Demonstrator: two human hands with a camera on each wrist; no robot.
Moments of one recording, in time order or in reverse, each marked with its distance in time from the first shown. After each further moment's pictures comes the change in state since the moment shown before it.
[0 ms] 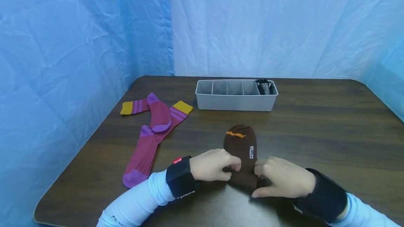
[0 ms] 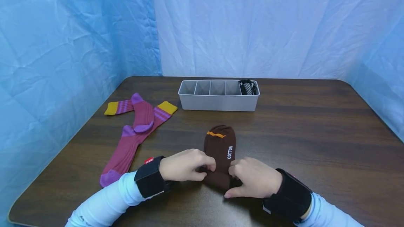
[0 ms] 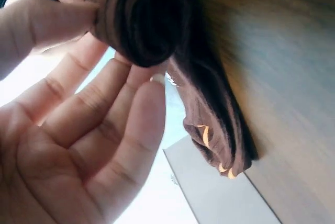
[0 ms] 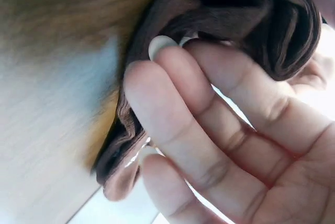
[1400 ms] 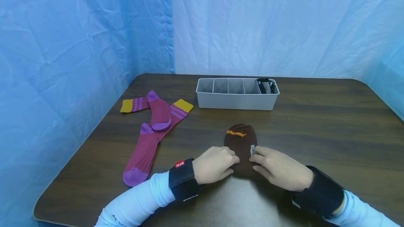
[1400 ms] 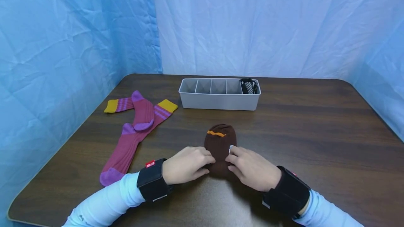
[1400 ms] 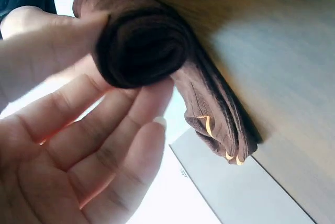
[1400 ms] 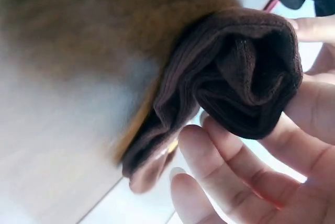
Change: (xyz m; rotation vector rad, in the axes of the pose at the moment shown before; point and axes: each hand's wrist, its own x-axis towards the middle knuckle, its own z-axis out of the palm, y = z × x) left_hand 0.000 0.009 0.004 0.345 0.074 -0.119; right_hand 0.007 0.008 0.006 -0.170 0.156 0.076
